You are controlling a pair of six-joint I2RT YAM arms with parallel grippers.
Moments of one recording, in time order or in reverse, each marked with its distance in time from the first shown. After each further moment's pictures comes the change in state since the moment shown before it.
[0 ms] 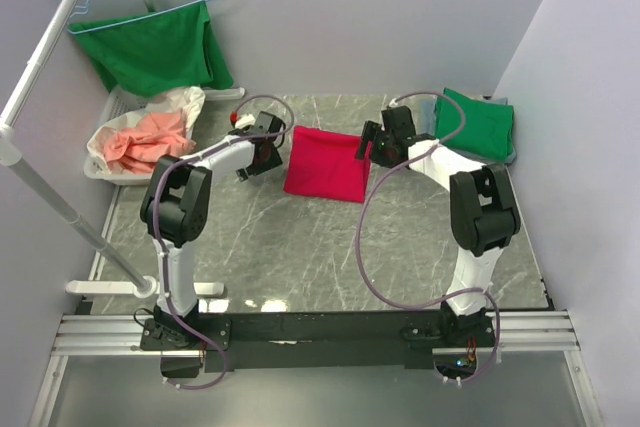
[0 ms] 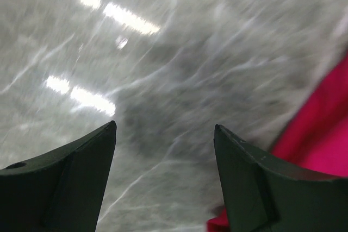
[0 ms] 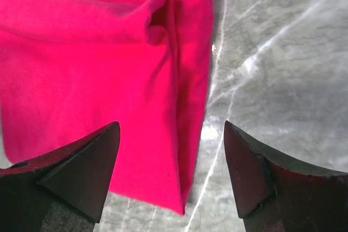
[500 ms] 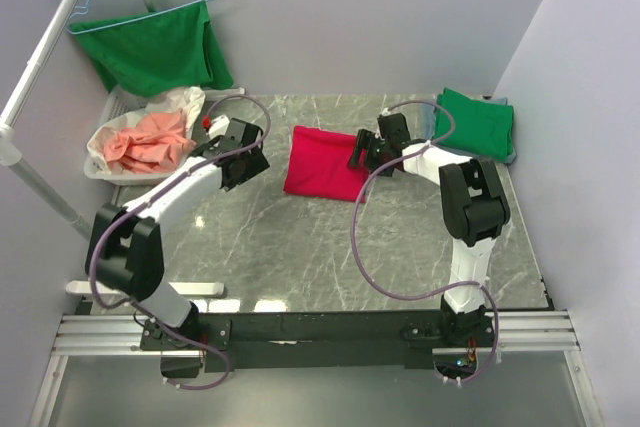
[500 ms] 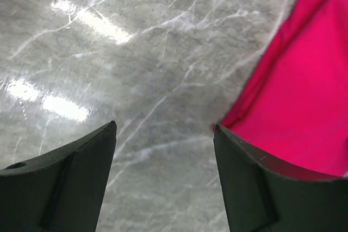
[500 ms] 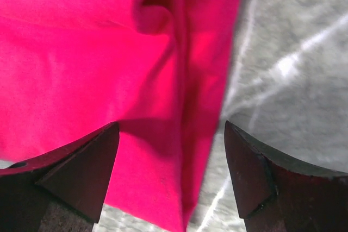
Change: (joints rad) left arm -0.003 -0.438 -0.301 -0.019 0.071 -0.068; right arm -0.003 0.112 -0.008 0.068 -0.119 0.002
